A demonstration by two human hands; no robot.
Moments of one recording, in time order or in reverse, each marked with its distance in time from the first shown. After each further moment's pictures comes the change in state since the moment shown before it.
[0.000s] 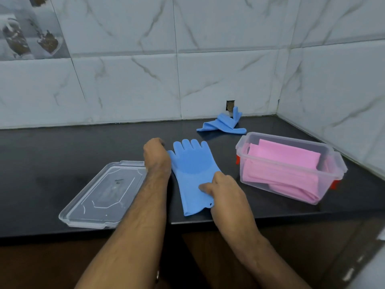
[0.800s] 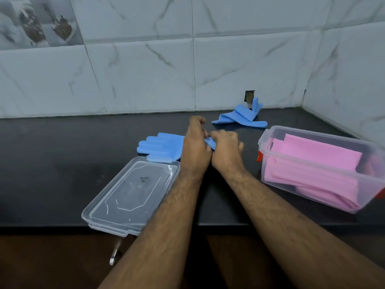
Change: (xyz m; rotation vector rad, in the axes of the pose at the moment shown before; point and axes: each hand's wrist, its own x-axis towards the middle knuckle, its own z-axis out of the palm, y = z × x) left_hand -0.061 0.027 0.018 -0.231 0.015 0.592; right_hand 0.132 0.007 0.023 0.356 0.361 0.115
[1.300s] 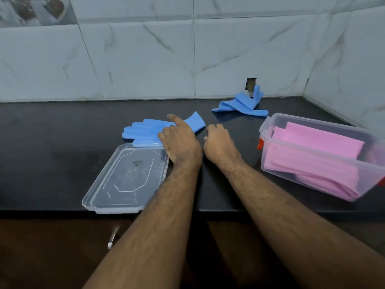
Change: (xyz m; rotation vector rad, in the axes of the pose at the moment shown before) left_hand 0.006 -0.027 0.003 0.931 -0.043 -0.388; right_hand 0.002 -0.002 0.014 -0.178 -0.208 0.072
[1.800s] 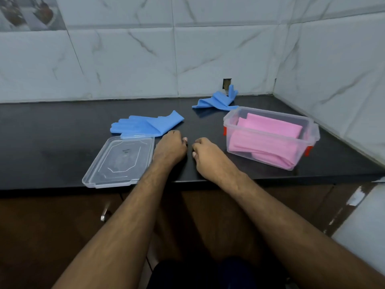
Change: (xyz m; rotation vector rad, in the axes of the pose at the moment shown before) left_hand -0.049 -0.017 -0.035 -0.281 -0.419 0.312; right_hand -0.112 0.022 -0.055 -0.069 -0.174 -0.241
